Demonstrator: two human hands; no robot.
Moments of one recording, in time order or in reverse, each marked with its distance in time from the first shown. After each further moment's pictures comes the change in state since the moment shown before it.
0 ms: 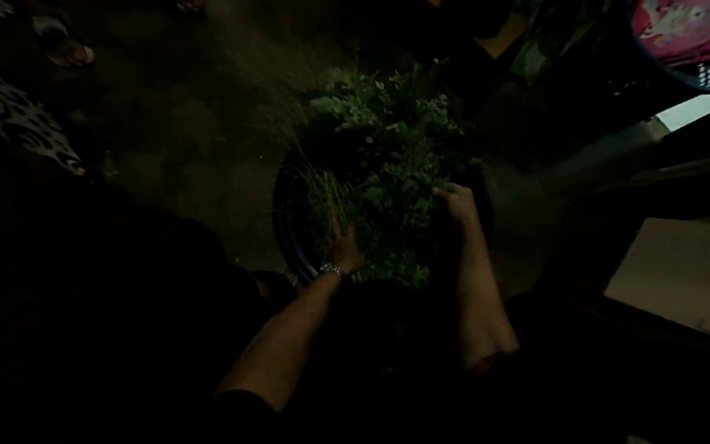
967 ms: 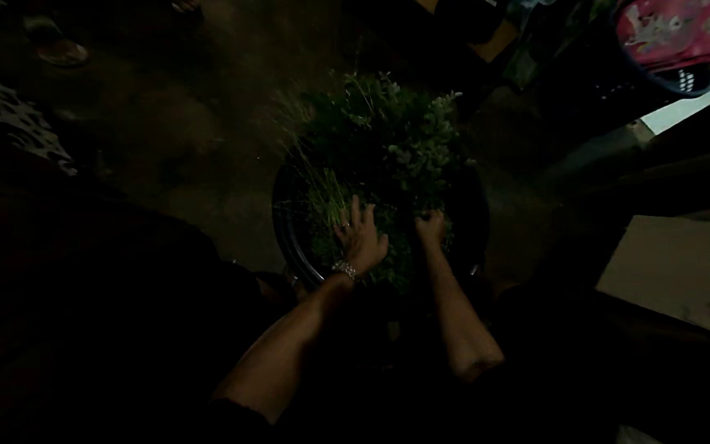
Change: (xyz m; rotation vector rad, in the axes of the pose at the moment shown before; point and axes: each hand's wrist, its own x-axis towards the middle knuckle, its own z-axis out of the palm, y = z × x) left_hand -0.030 0.042 -0.017 -0.134 0.185 0.203; right_hand -0.020 0.056 0.068 -0.262 0.199 0.085
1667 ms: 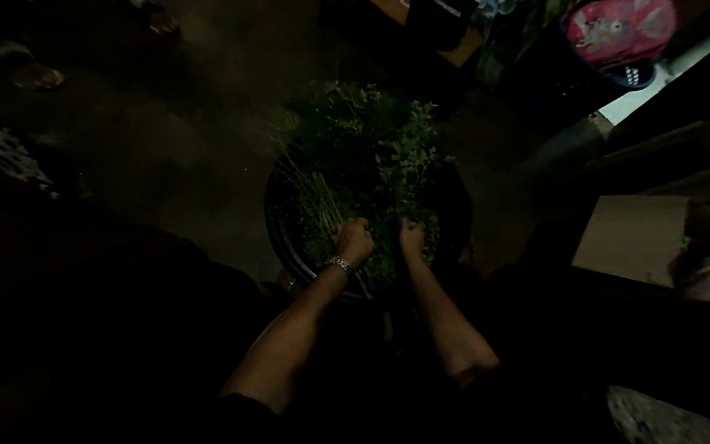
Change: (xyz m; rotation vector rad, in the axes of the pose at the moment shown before) left_hand 0.000 -0.003 -0.005 -0.013 -0.188 -0.016; right_hand -0.053 0.001 0.012 0.199 0.001 0.201
